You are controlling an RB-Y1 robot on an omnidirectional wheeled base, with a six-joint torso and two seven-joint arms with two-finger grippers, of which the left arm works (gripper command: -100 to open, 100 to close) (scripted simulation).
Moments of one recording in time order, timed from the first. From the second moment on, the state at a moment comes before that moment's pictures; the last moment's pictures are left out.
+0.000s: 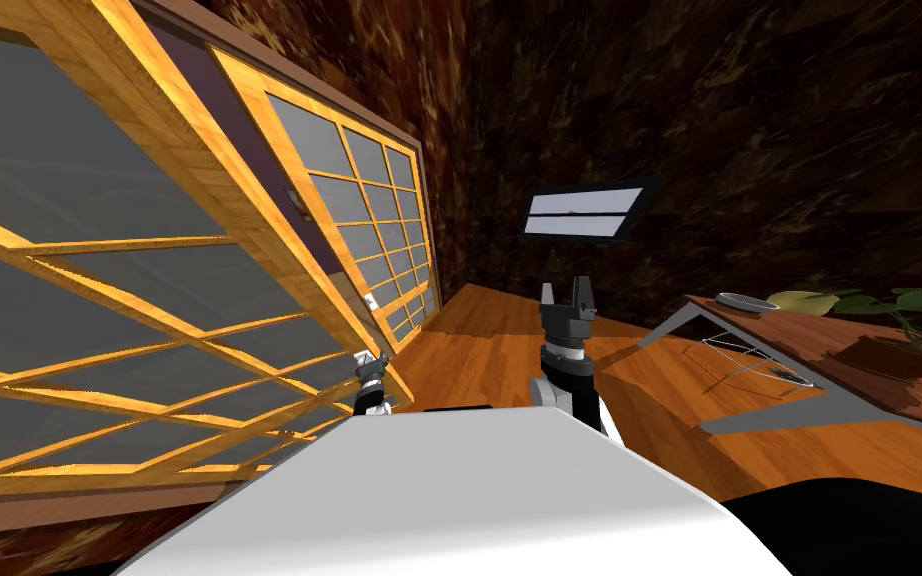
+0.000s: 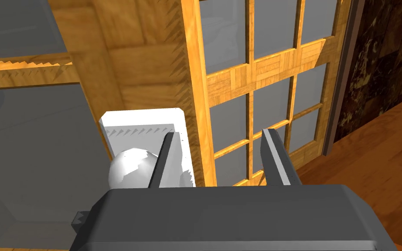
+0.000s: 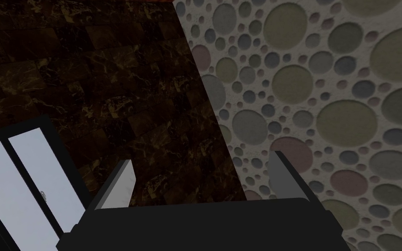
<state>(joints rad) -0.01 0.16 0.08 -0.67 0.46 -0.93 1.41</state>
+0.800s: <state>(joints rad) -0.02 0.16 0.07 -0.67 0.46 -0.92 1.42</state>
